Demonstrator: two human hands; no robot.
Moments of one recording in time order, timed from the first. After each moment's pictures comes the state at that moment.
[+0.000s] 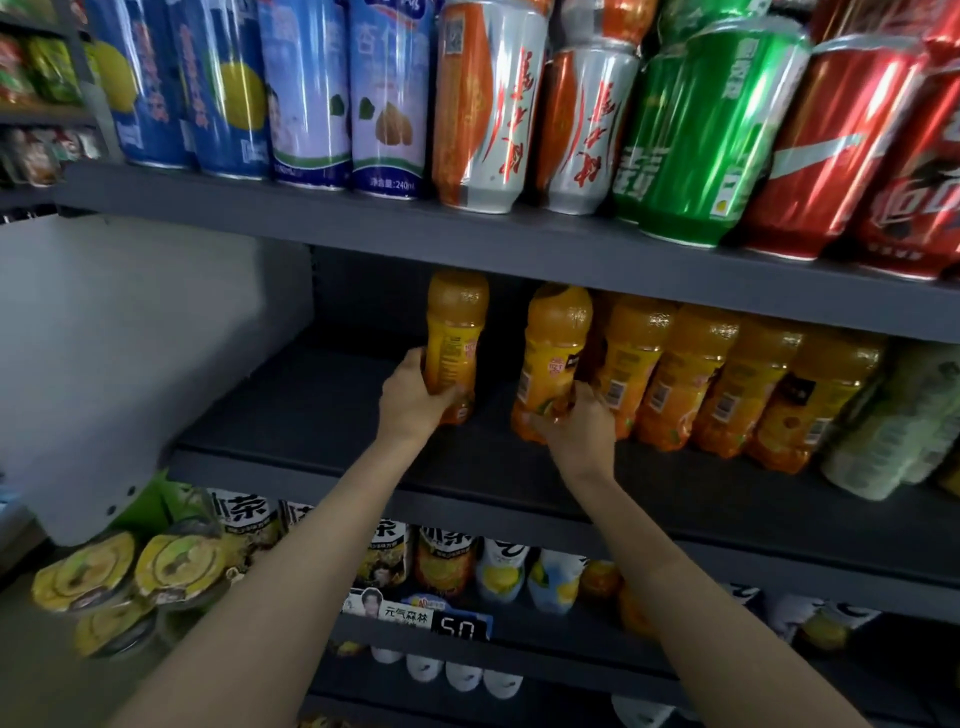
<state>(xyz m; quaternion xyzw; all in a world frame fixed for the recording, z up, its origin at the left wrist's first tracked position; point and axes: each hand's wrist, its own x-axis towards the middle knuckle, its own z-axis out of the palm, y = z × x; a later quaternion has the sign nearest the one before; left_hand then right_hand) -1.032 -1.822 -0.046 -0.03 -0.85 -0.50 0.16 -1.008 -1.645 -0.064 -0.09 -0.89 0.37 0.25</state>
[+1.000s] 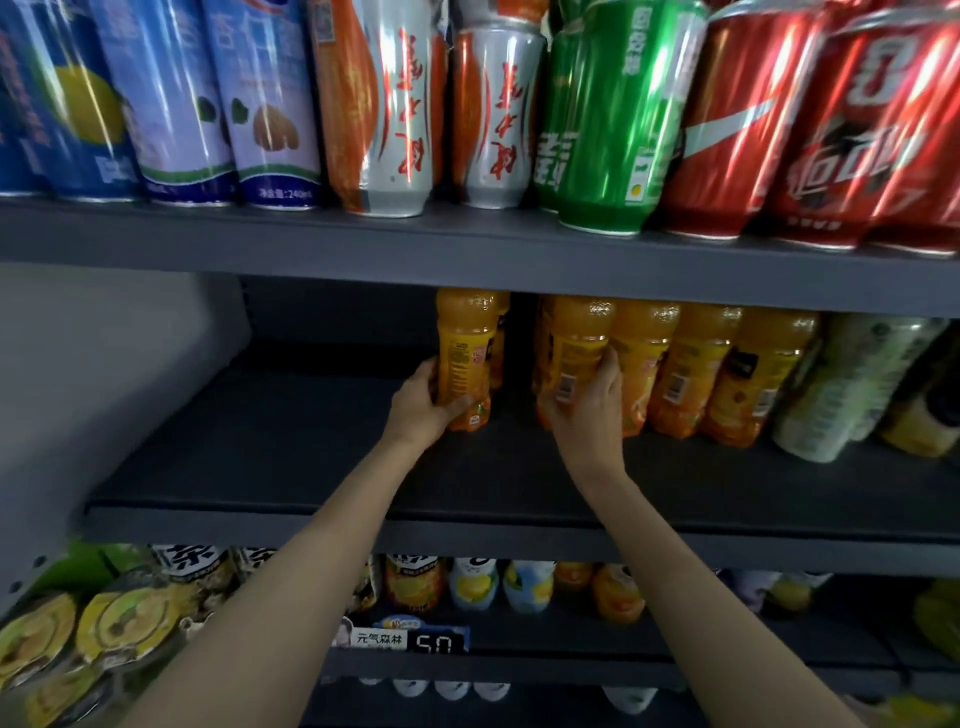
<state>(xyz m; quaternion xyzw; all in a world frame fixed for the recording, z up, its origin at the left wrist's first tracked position) -1.045 -1.773 -0.045 -0.11 -0.81 -0.57 0.03 -0.997 -1.606 -0.049 -0.10 -0.87 0.36 0.33</state>
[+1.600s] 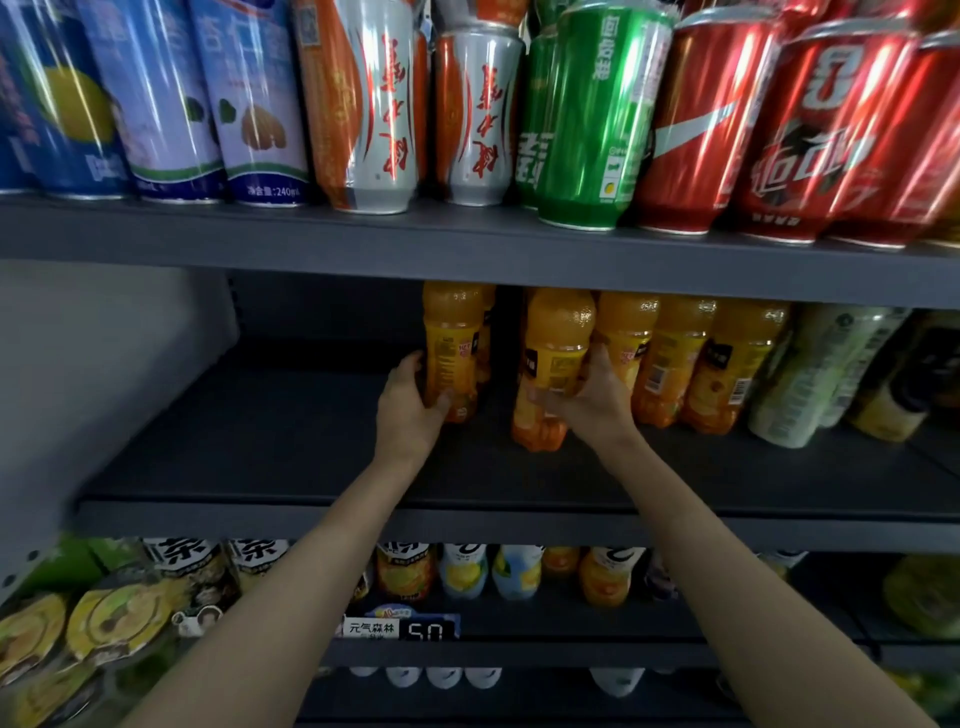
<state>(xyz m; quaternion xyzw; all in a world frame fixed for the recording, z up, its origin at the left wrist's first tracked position) -1.027 -1.766 -0.053 -0.09 -0.83 -0.52 0.16 -0.980 -1.585 -0.018 -0.07 -0.84 0.49 0.21</state>
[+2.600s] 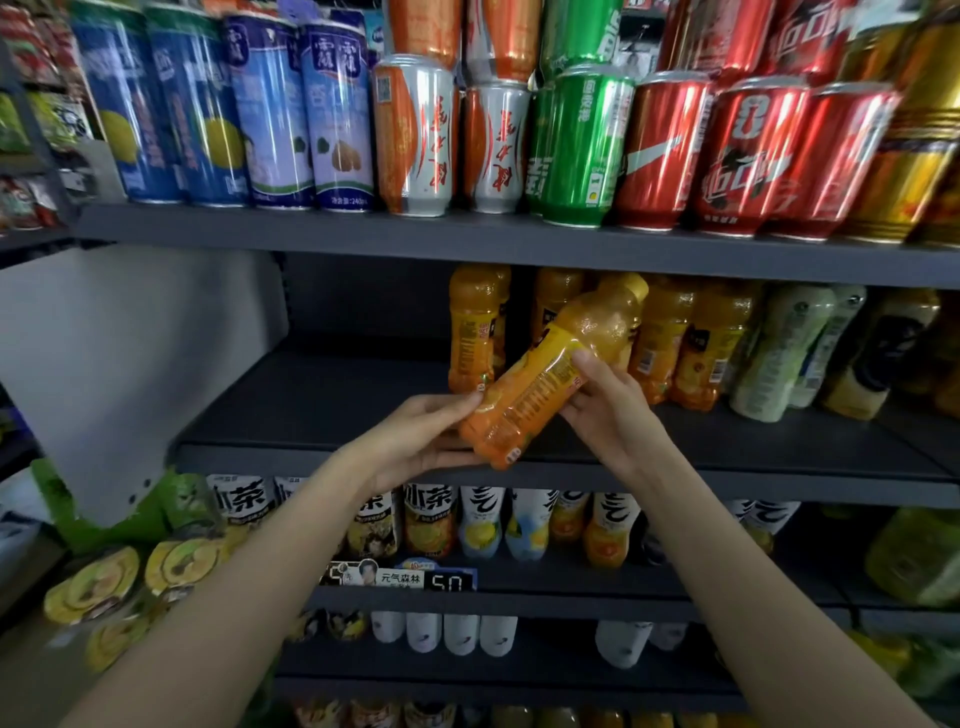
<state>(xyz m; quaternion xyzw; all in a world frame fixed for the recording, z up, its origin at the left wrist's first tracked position) -0.915 -1.814 -0.012 -0.14 -0.62 -0.73 -0.26 -0.877 -1.613 0.003 0.04 -0.48 0.87 0.05</state>
